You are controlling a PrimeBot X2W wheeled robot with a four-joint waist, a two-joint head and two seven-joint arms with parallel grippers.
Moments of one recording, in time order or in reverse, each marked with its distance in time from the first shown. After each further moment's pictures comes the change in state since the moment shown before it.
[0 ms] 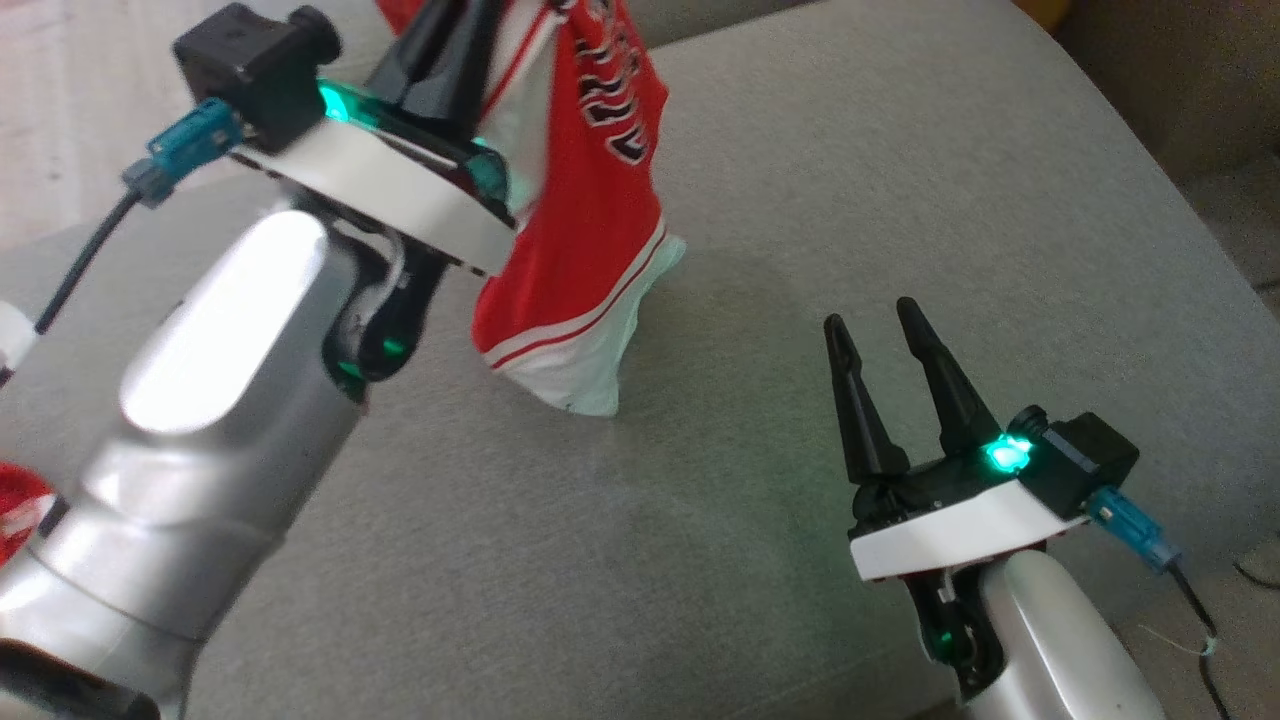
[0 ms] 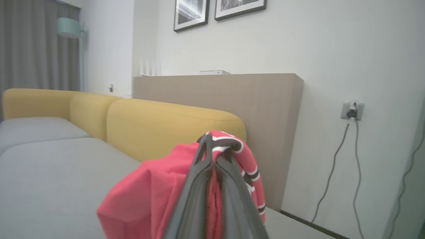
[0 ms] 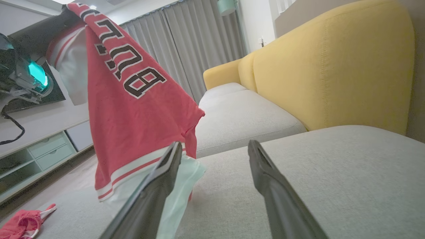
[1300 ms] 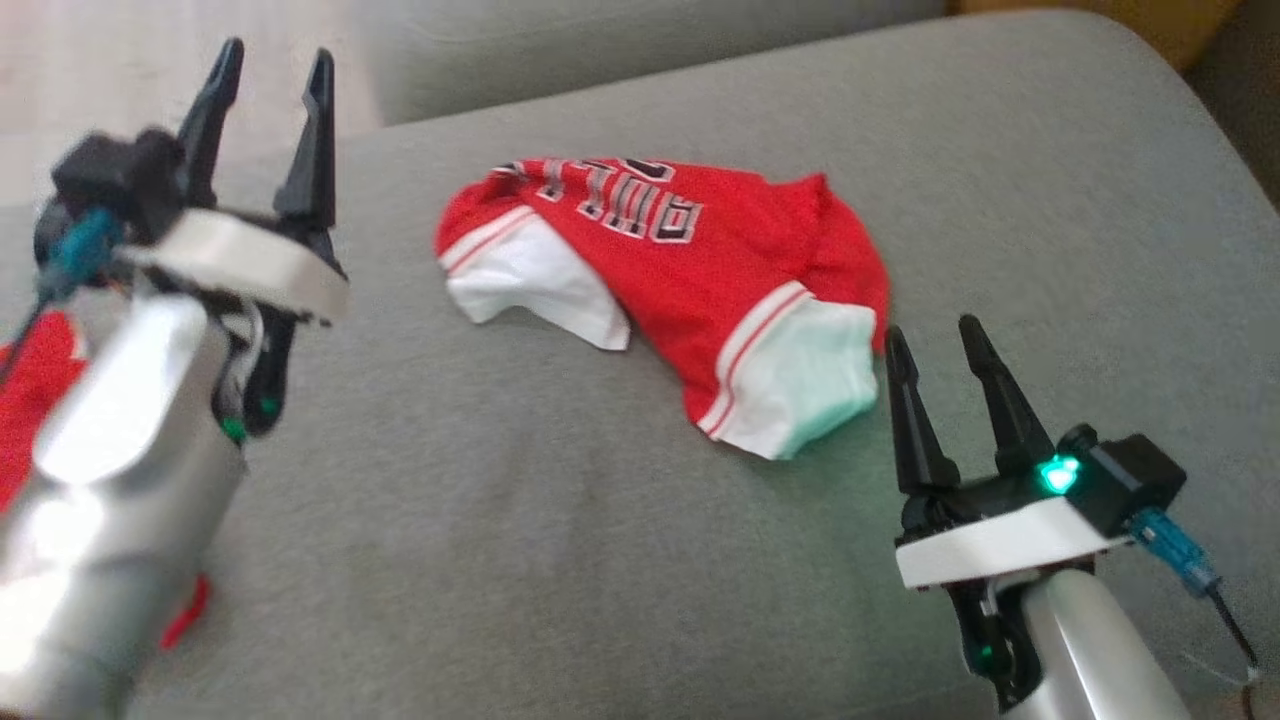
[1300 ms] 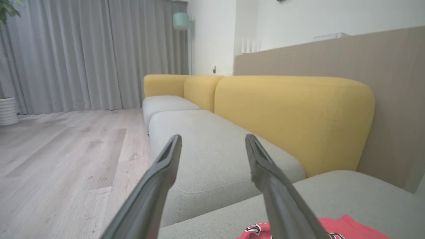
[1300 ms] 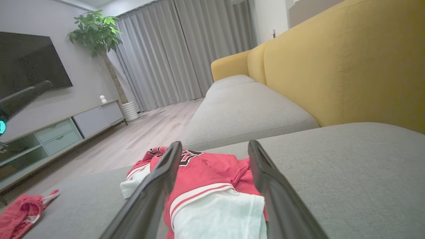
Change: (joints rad) left arm 0.054 0.073 0.021 0.349 0.030 0.021 -0.154; right arm 0.038 0.000 -0.098 -0.002 -0.038 0.000 0.000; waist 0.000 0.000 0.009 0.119
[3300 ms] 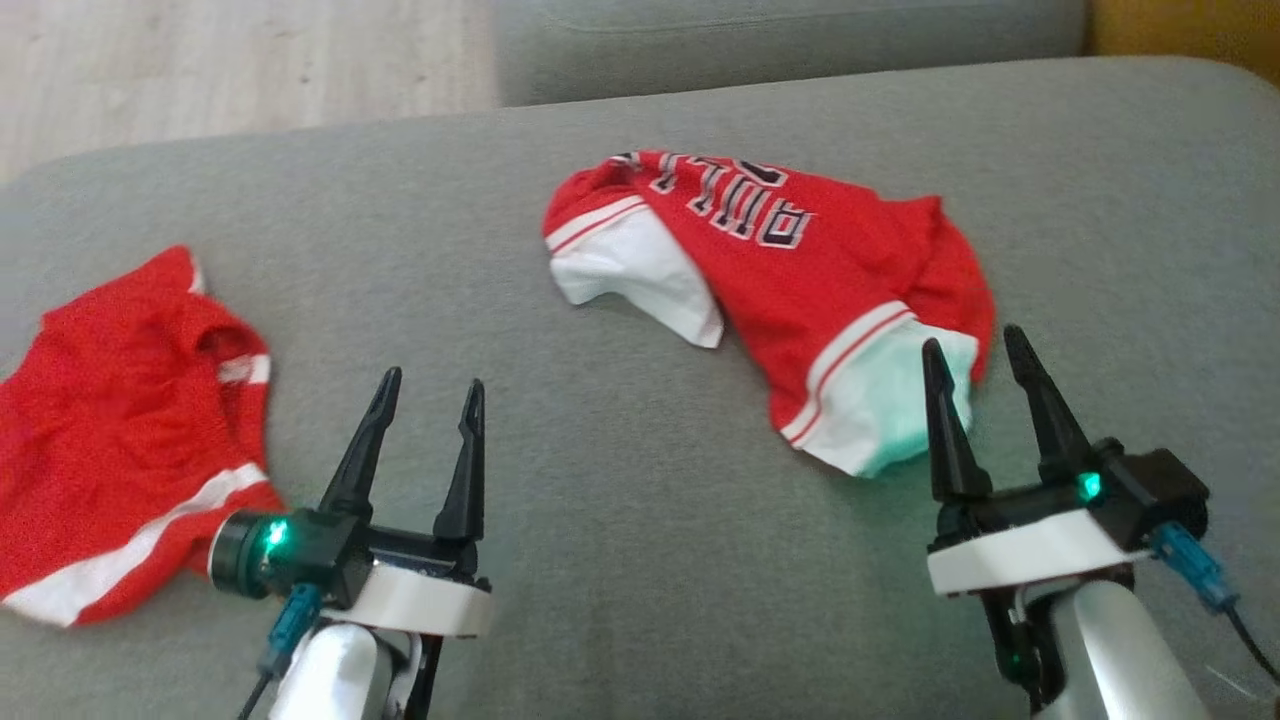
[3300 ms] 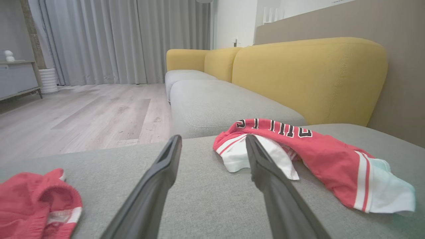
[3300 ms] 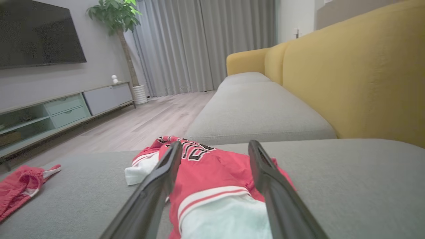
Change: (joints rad) left arm 0.722 -0.334 0.474 -0.397 0.641 -0.040 -0.004; right arm 0.047 0.004 -0.092 -0.016 -0.140 0.000 0.000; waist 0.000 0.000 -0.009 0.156
